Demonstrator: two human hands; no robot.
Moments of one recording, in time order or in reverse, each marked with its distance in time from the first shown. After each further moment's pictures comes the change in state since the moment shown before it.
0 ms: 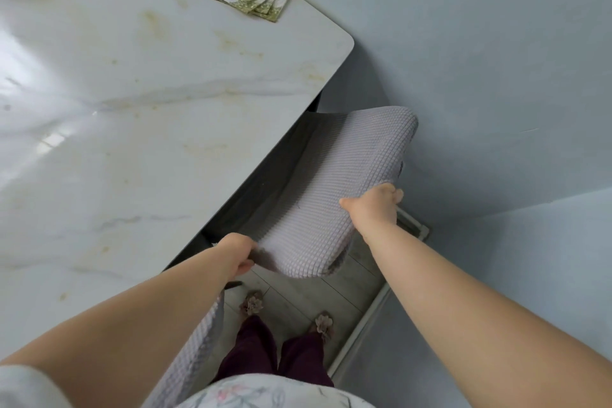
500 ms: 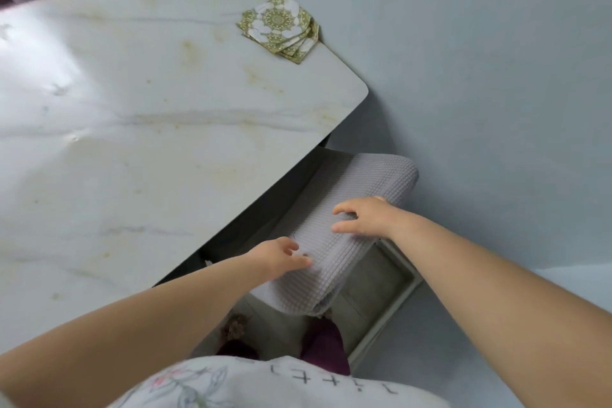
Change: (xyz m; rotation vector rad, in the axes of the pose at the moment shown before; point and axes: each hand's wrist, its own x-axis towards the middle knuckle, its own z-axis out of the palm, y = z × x) left_hand -0.060 0.044 0.032 0.552 -0.274 0.468; right_hand 0.054 -0.054 -0.052 -0.849 -0.579 -0.723
